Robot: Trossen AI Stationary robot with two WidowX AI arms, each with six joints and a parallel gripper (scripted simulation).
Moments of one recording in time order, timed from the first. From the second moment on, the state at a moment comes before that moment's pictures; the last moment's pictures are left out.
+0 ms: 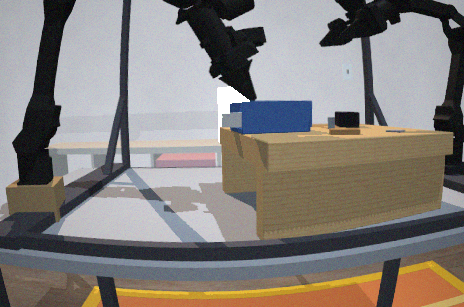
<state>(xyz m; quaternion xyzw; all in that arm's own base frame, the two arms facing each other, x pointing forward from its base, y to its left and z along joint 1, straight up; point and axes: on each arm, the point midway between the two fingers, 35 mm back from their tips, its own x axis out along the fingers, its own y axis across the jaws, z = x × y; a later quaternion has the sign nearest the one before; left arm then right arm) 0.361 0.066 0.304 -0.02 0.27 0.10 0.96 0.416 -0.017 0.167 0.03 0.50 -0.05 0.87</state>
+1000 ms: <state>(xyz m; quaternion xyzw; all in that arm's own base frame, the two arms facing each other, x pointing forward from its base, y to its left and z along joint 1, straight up) 0.361 0.066 0.304 -0.02 0.27 0.10 0.96 0.447 -0.052 0.189 0.31 0.21 -0.16 0.91</state>
